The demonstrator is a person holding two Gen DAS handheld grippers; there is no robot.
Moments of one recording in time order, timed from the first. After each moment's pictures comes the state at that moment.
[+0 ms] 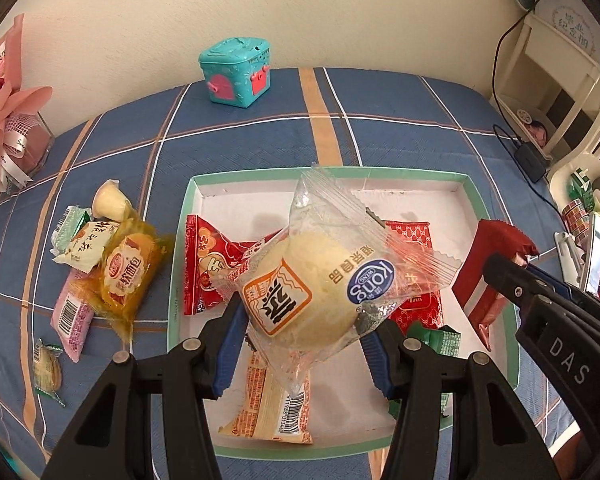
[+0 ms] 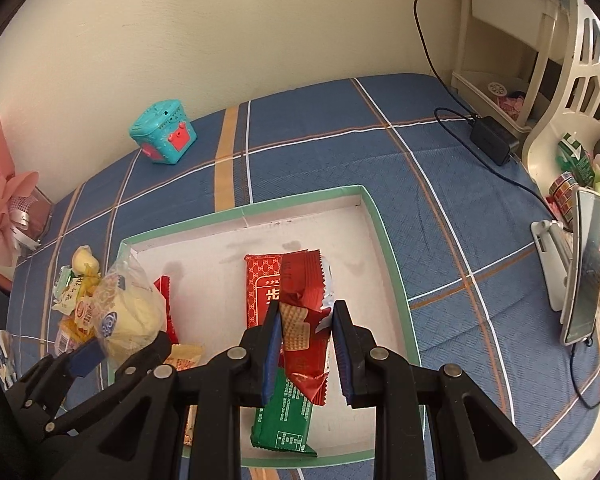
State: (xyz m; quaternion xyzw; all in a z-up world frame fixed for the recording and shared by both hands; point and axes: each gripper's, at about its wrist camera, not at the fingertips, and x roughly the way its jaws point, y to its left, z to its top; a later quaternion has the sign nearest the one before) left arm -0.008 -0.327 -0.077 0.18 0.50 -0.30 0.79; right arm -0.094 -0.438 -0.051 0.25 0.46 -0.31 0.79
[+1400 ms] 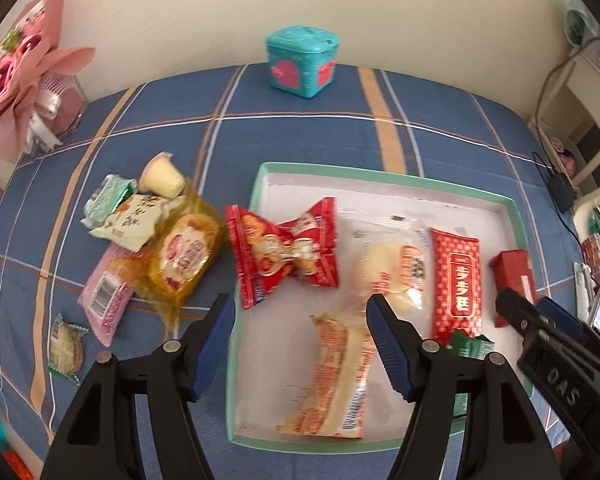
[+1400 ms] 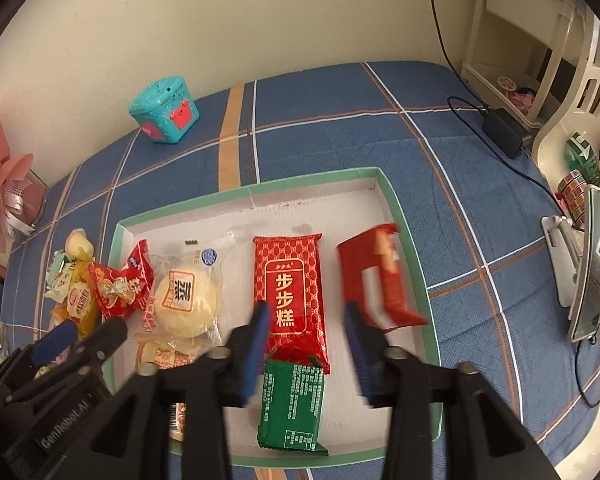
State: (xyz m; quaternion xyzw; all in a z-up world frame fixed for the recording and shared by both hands) left arm 0.031 -0.287 -0.076 0.15 0.53 -0.24 0.80; right arm -0.083 -0.431 -0.064 0.24 0.49 -0.30 0.78
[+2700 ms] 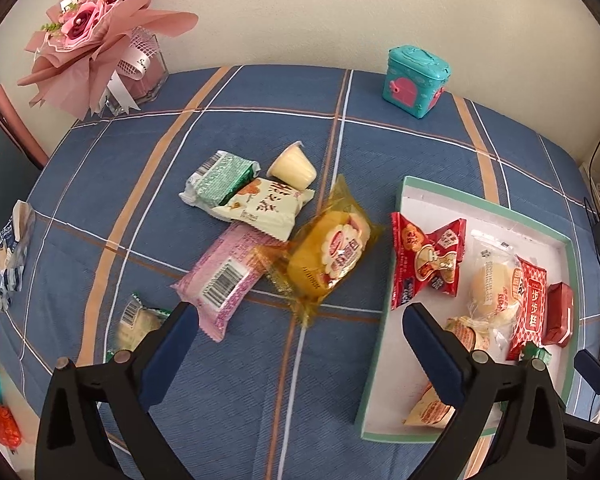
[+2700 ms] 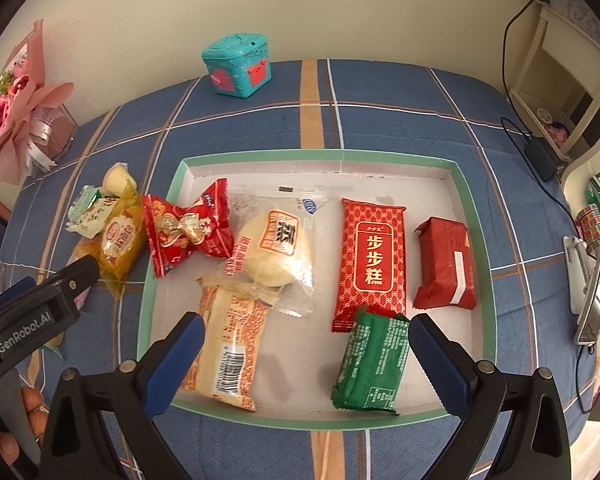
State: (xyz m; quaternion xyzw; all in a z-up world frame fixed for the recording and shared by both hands) left arm 0.073 -0.200 -0.068 0.12 0.53 -0.16 0.82; right arm -0.053 -0.350 -0.060 0.18 0.53 -0.25 0.79
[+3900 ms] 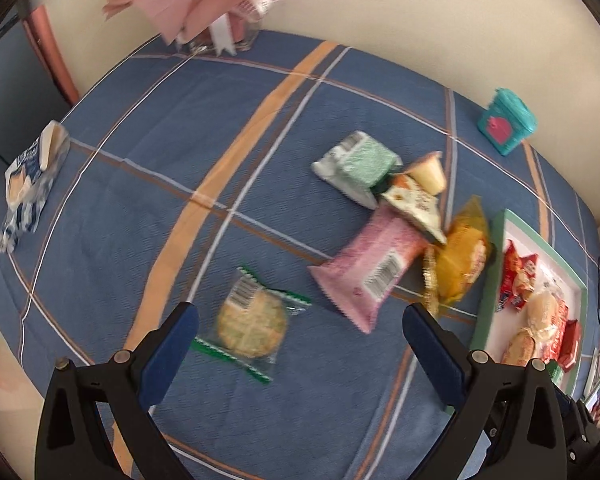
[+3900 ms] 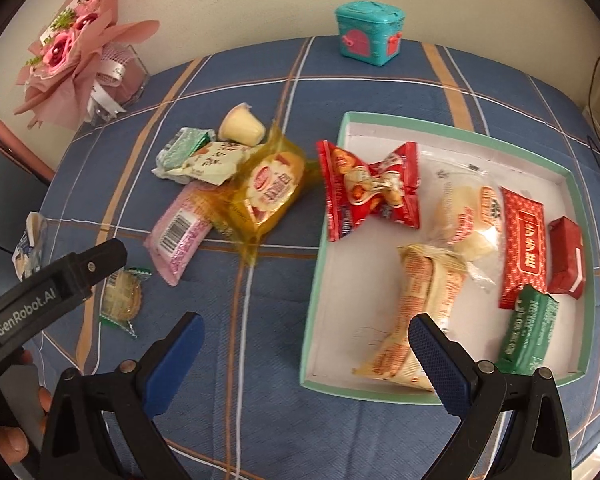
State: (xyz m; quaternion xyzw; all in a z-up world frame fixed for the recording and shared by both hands) left arm 0.120 -0.075 -0.080 0.03 0.58 -0.10 0.81; right arm 0.013 -0.242 -0.076 0.19 0.56 -0.15 0.79
